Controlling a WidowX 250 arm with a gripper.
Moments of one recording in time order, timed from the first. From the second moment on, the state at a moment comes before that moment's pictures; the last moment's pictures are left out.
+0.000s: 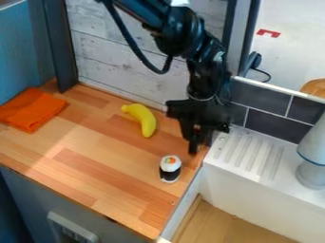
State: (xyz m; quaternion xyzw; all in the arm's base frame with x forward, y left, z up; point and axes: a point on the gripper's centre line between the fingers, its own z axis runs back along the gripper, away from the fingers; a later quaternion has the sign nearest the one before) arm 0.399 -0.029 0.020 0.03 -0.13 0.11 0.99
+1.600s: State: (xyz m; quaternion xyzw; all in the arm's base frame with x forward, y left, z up) arm 0.415 0.009 -0.003 0.04 -0.11 0.15 0.98
